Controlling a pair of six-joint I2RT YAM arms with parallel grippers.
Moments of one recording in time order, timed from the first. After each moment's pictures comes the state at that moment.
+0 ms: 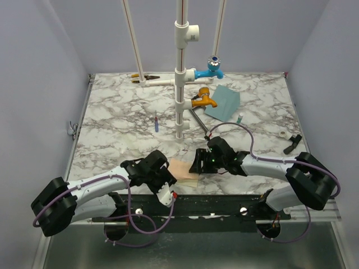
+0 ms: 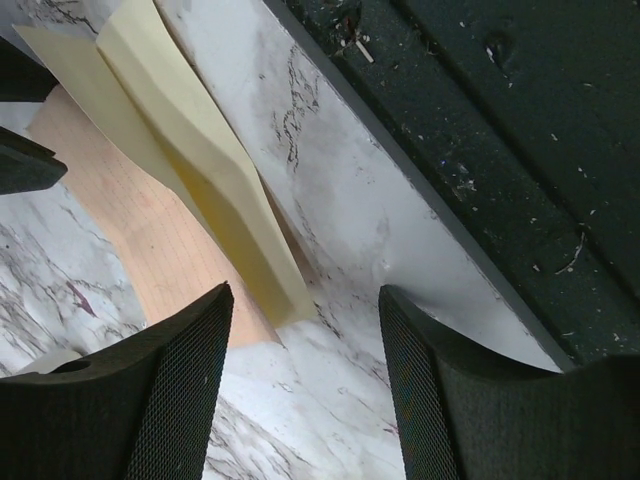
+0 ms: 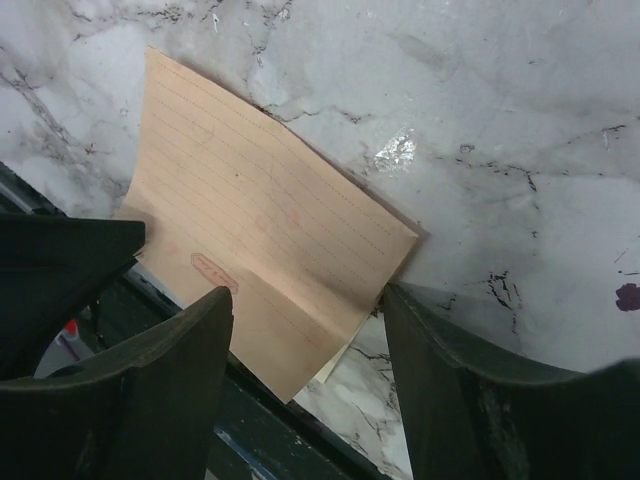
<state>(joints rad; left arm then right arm) -0.90 1.07 0.46 -0.49 0.40 1.46 0.84 1.41 0.57 0.00 -0.17 0.79</state>
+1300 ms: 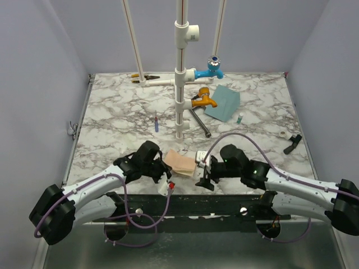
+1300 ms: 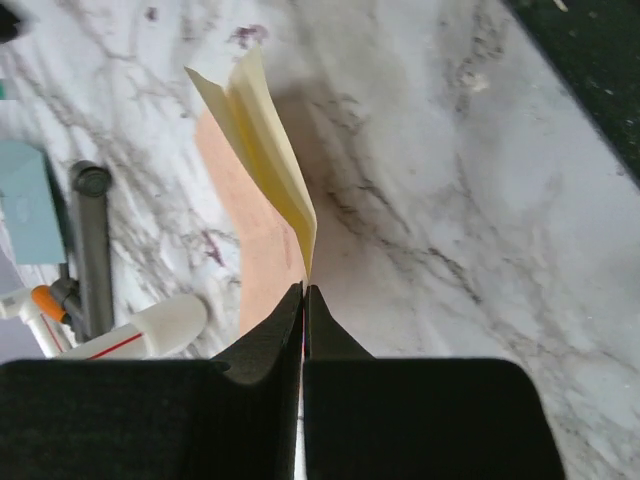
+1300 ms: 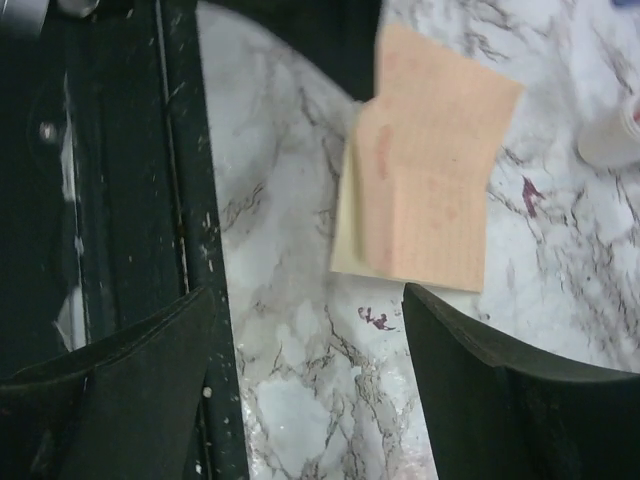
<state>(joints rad) -0.77 1.04 0.44 -0.32 0.47 1.58 0.93 1.03 0.56 -0.10 -0.37 -0.18</state>
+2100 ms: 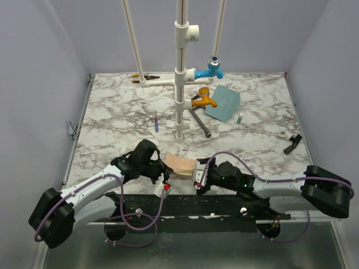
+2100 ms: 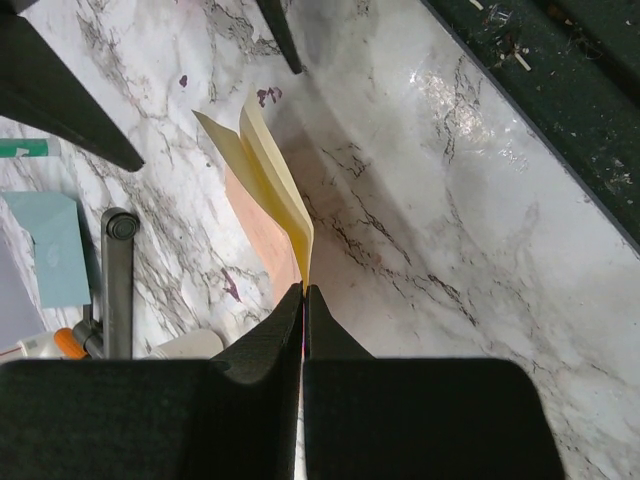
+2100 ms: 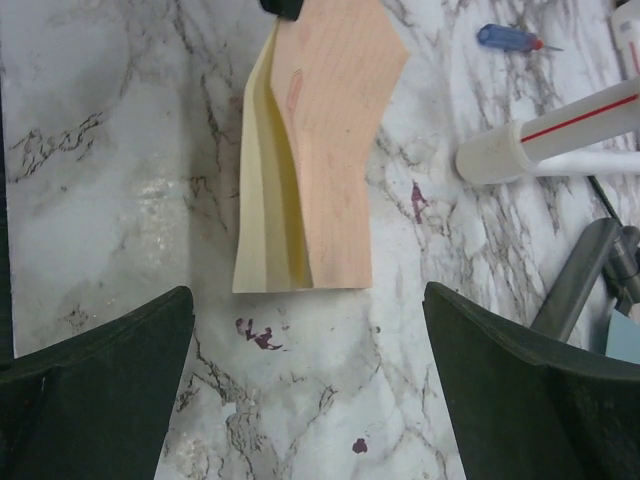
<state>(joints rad) -0.69 1.00 0.48 -0.39 0.67 1.64 1.12 1.19 0.22 0.59 0.01 -0.66</state>
